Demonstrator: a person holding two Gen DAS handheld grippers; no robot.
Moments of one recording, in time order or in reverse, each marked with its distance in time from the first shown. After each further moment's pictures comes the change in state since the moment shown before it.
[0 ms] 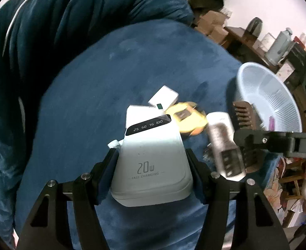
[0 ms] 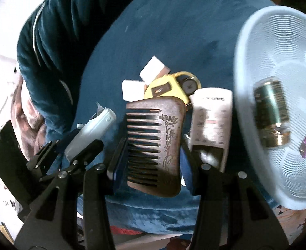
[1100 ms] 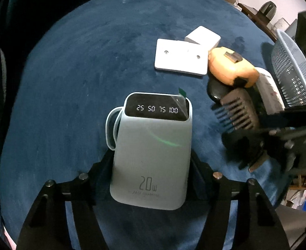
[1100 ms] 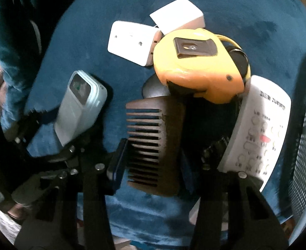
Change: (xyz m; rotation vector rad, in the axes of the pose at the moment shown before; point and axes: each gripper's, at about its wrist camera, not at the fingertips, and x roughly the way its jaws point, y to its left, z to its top) left arm 0.091 0.043 -0.045 -0.044 0.190 -0.002; right arm 0.130 0.046 -0.011 -0.223 0.284 -0.184
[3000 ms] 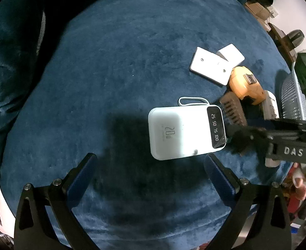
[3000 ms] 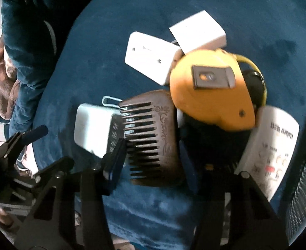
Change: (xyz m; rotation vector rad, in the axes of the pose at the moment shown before) left arm -0.035 0.036 -0.024 -0.232 0.089 0.038; right arm -0.011 -0.022 0.010 -0.077 0.033 0.058
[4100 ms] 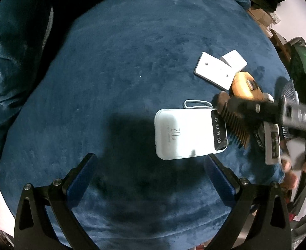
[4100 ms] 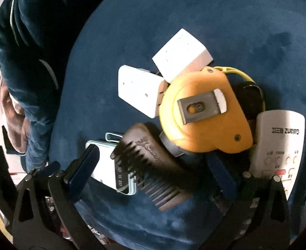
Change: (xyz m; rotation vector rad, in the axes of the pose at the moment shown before) left arm -0.008 0.011 -0.001 -0.047 -0.005 -0.016; right arm 0.004 -0.005 0.020 0.121 -0.108 0.115
